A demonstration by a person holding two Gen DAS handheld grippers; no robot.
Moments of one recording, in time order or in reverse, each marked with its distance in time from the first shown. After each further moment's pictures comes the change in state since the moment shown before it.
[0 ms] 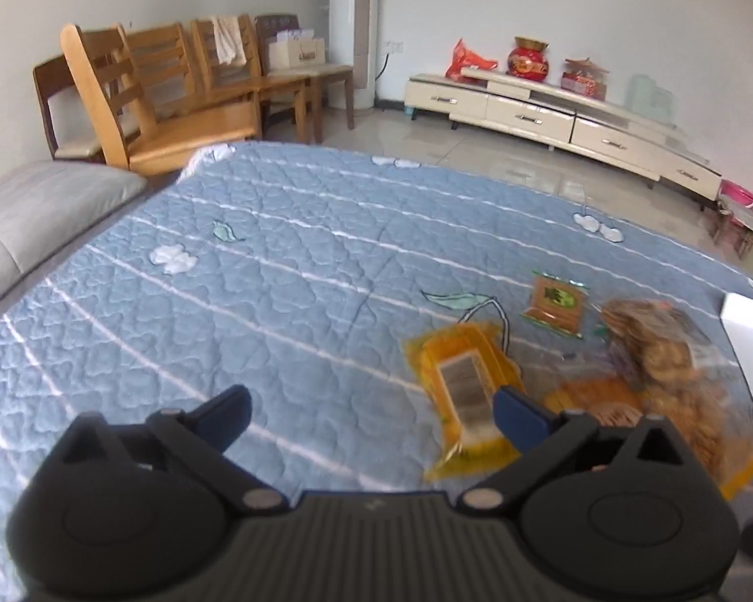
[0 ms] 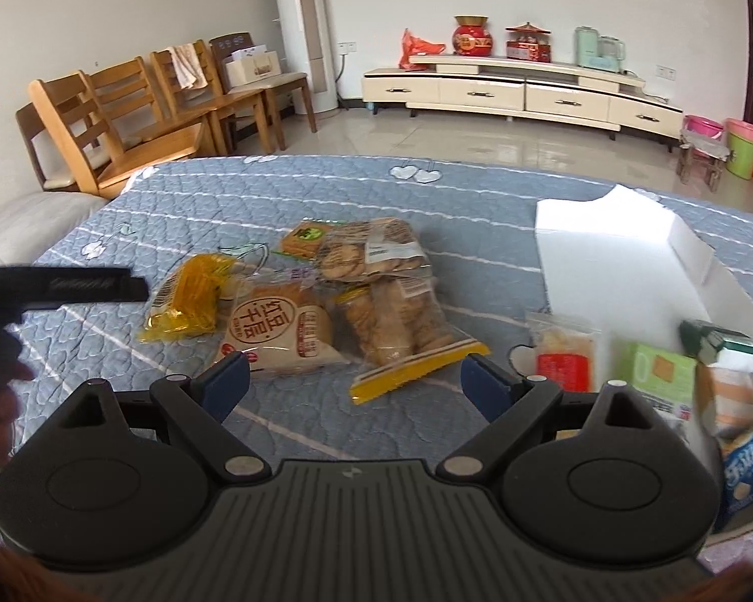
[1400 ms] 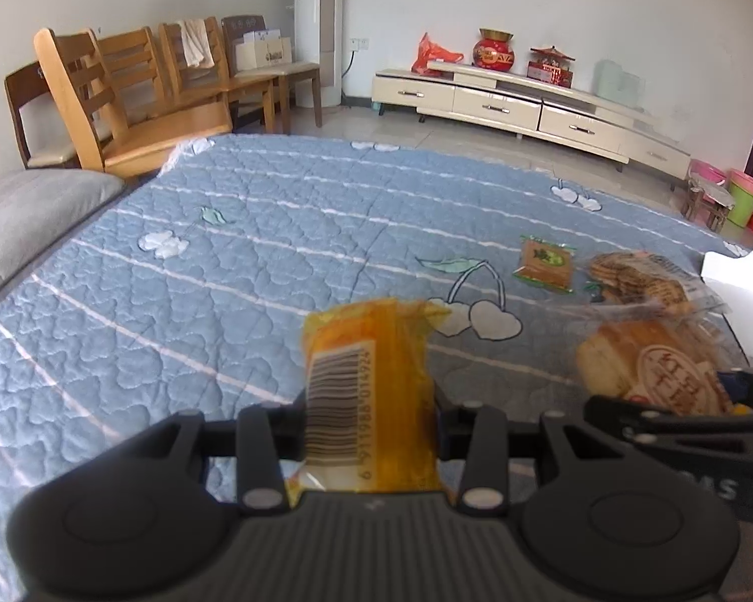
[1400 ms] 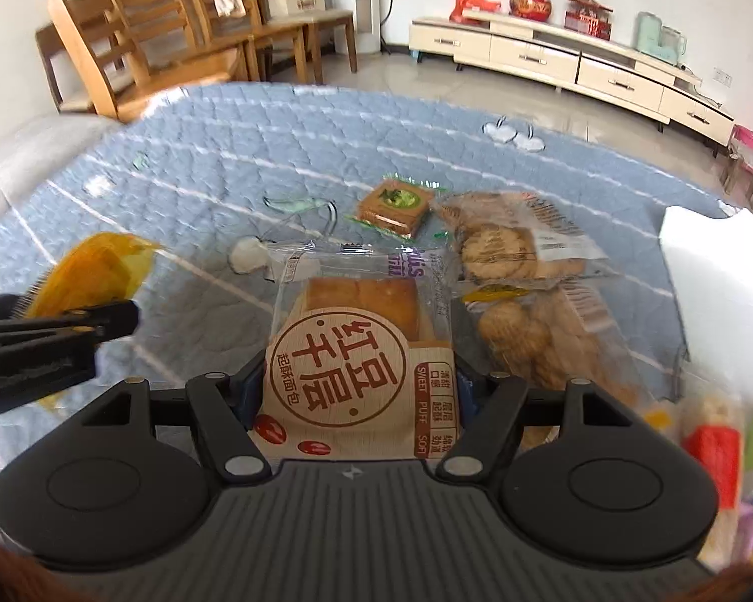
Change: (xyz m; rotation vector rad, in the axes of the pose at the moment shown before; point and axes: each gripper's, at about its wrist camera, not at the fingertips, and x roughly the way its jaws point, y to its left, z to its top) left arm -0.020 0.022 -0.027 0.070 -0.017 -0.062; right arm 0.071 0.060 0.025 -0.110 0.135 0.036
